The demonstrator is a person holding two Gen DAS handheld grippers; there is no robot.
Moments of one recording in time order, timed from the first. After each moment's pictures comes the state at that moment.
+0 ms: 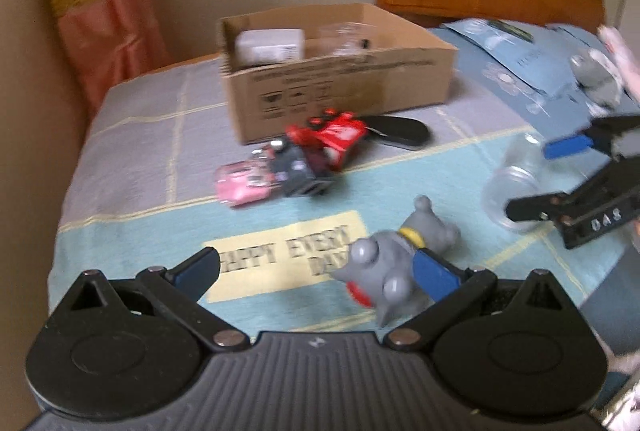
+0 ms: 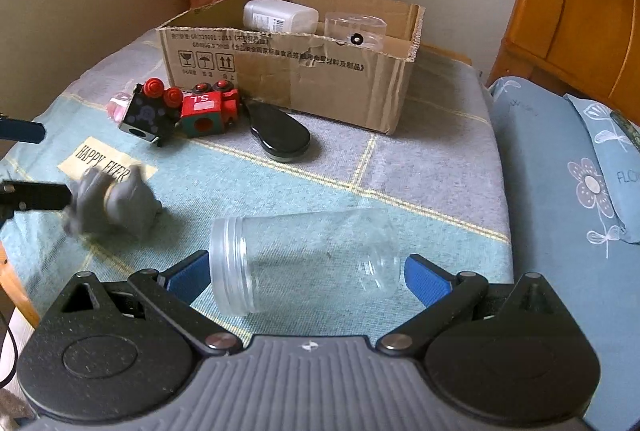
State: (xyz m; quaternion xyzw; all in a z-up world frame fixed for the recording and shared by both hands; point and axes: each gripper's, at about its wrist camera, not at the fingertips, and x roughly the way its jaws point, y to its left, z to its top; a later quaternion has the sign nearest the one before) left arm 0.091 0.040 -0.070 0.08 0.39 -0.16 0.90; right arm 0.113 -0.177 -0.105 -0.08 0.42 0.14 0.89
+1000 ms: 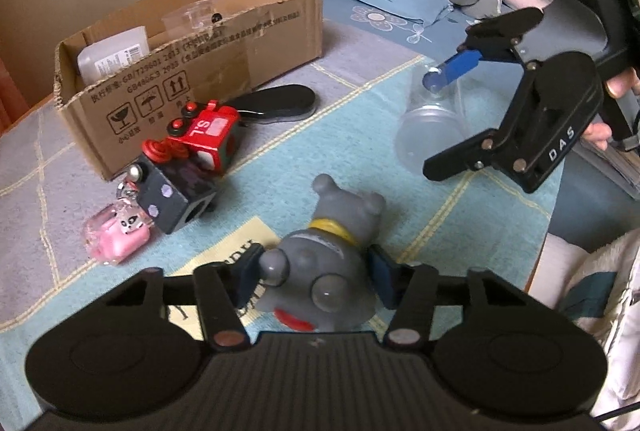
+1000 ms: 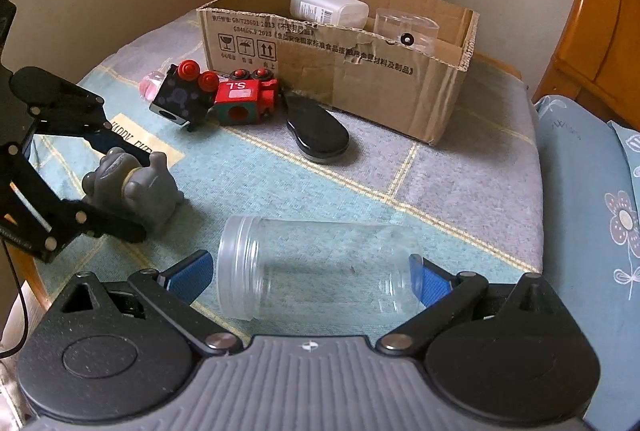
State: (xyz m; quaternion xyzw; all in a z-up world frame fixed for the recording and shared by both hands) left arm 0.123 0.019 -0.096 0.16 0.40 -0.36 0.83; right arm 0.131 -0.170 -0.111 -0.11 0.44 0.20 0.87
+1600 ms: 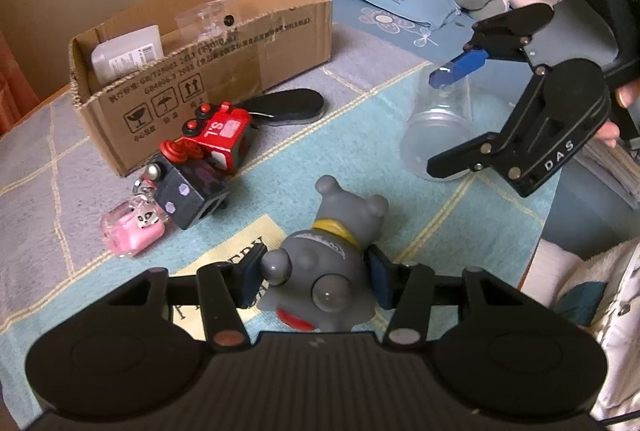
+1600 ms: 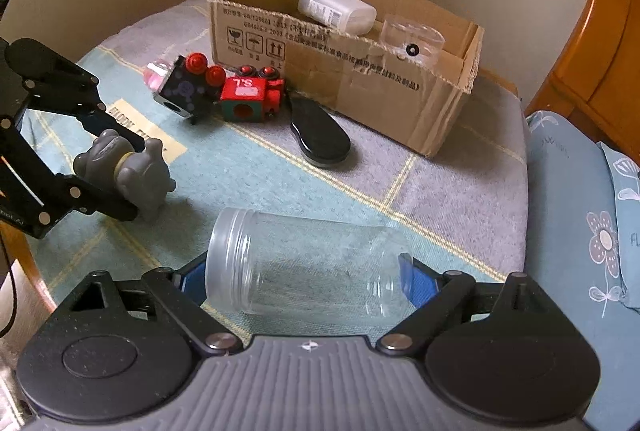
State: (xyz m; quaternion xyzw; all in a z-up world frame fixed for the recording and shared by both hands) left arm 0.121 0.025 -0.082 0.15 0.41 -0.34 0.83; right arm 0.128 -0.160 -0.093 -0.16 0.44 0.20 0.86
